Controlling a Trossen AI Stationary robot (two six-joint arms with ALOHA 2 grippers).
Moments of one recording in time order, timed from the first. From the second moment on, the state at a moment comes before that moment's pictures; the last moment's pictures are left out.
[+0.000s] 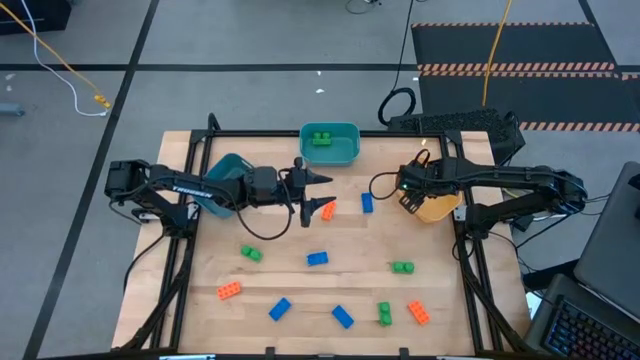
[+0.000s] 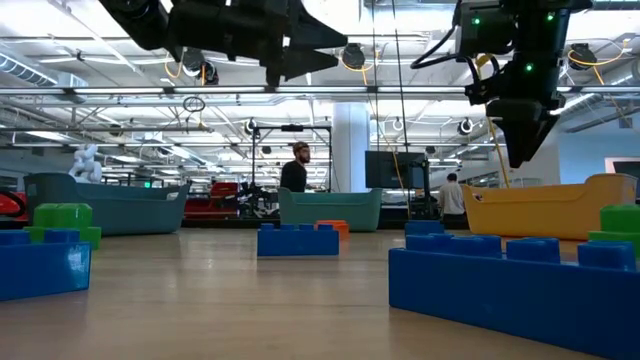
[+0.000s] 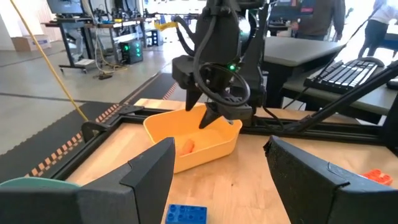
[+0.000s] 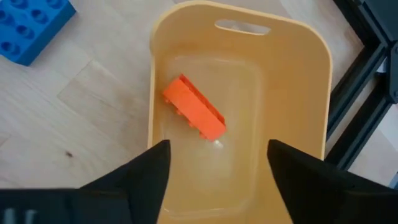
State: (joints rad) left arm 0.08 1.51 0.82 0.62 -0.05 -0.01; right arm -0.24 1.17 0.85 -1.18 0.39 0.55
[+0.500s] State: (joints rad) left arm 0.04 1.43 0.82 0.50 -0.05 -0.03; right arm -0.22 1.15 0.85 -0.90 0.19 0.59
